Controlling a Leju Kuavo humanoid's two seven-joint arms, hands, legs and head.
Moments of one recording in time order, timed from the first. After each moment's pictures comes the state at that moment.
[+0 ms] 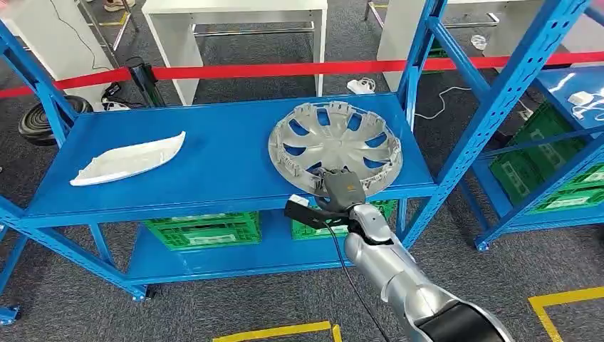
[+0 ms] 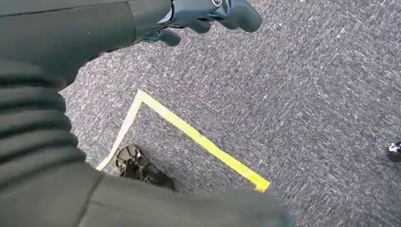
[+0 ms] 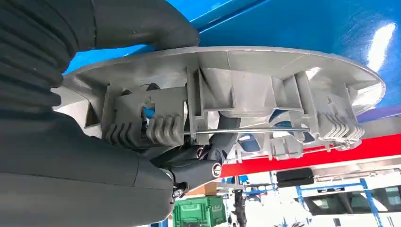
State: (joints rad) left arm -0.11 -0.18 1.25 -0.18 -0.47 0.53 -0.43; right arm -0.60 0.08 0.32 -0.39 1.14 -0.18 -0.38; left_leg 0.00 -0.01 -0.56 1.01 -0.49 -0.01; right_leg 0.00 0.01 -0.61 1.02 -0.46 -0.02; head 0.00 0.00
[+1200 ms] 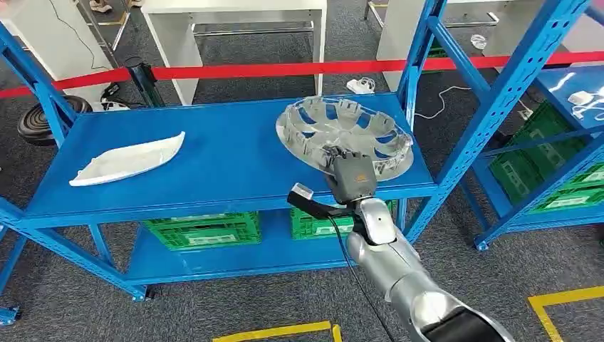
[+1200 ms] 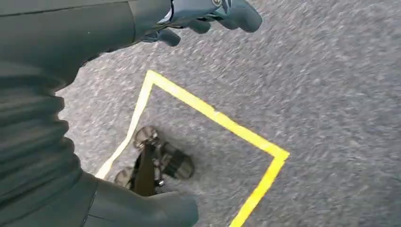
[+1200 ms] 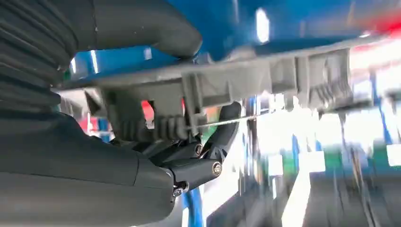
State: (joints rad) left arm -0.11 -0.19 1.24 -0.18 -0.52 0.44 -0.35; right arm -0.54 0.03 0.37 -0.64 1.39 -0.46 -0.19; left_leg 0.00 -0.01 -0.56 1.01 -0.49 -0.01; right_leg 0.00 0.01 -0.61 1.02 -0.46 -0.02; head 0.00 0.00
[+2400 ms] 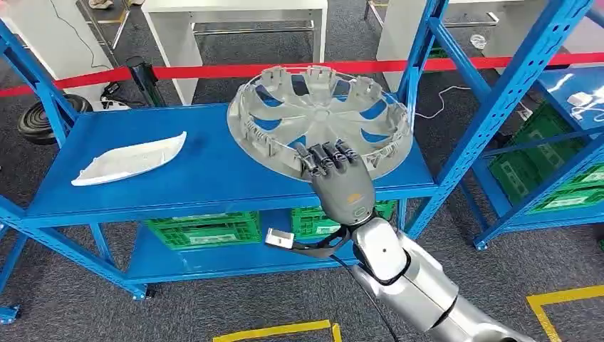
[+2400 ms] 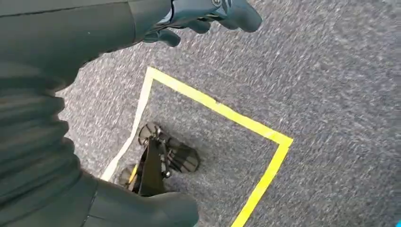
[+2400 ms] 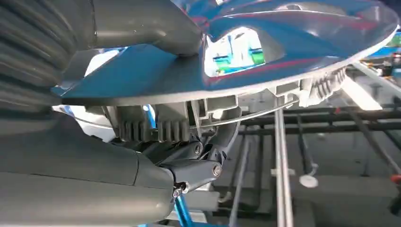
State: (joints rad) left arm -0.10 -0.22 1.21 -0.18 -0.54 0.41 -0.38; right arm -0.43 -0.22 0.72 -1.32 1.57 -0.31 0.03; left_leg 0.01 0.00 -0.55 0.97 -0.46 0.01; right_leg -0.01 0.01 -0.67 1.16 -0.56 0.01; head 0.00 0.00
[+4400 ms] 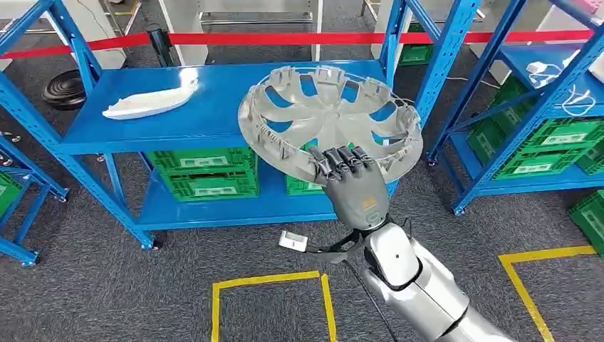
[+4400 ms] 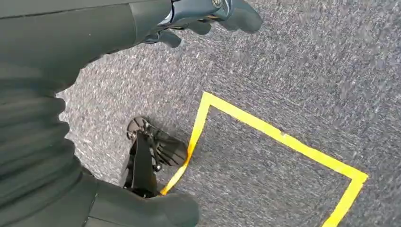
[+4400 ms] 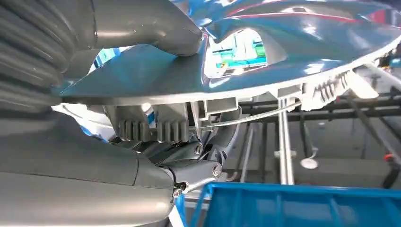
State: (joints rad) left arm -0.11 -0.23 1.21 -0.18 -0.54 0.42 -0.38; right arm -0.36 -0.24 0.64 -1.35 1.57 -0.33 -0.01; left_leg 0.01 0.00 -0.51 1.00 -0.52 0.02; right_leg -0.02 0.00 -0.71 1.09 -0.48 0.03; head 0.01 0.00
